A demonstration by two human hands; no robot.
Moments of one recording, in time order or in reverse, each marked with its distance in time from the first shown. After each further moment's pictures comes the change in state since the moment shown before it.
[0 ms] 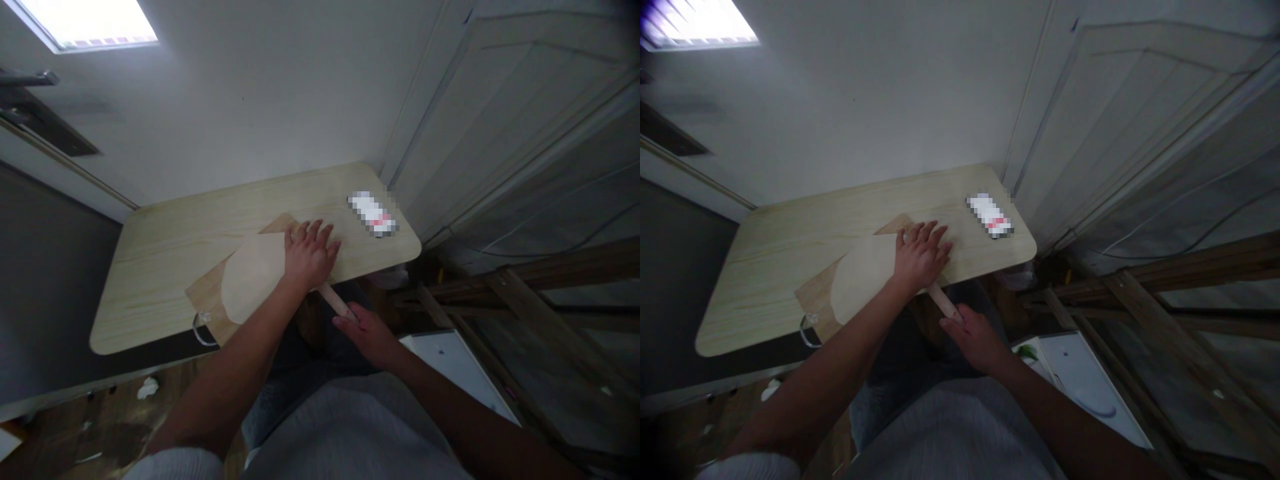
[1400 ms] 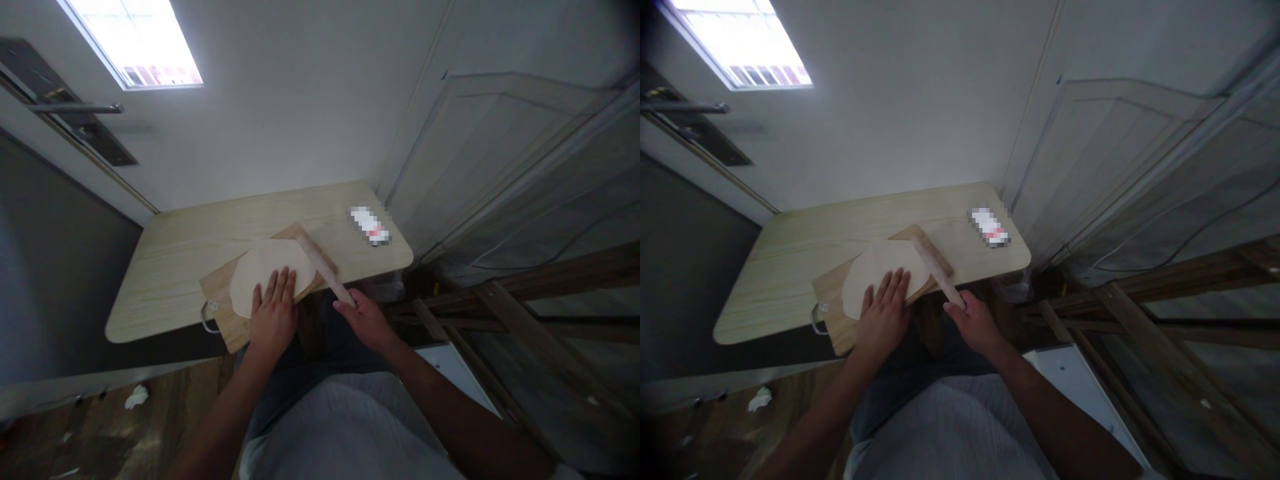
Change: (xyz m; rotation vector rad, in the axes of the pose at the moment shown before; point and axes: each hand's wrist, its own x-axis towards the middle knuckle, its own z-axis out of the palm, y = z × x) left_hand -0.132 -0.027 -0.023 0.258 -0.058 -0.107; right_hand 0.016 -0.009 -0.006 0.019 0.191 -0.117
